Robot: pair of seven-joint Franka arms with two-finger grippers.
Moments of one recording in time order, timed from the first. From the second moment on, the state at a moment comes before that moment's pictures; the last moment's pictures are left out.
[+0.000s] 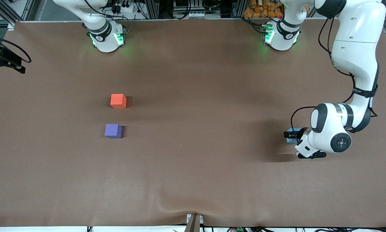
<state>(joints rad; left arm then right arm) 0.00 0.69 -0.07 -1.63 0.04 1.98 -0.12 -0.05 -0.02 0.00 -1.46 -0.03 1.37 -0.14</state>
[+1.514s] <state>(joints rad) -0.19 0.47 -0.42 -1.58 0.07 1.92 -0.54 -0.05 -0.01 -0.01 -1.46 -0.03 1.37 -0.14</state>
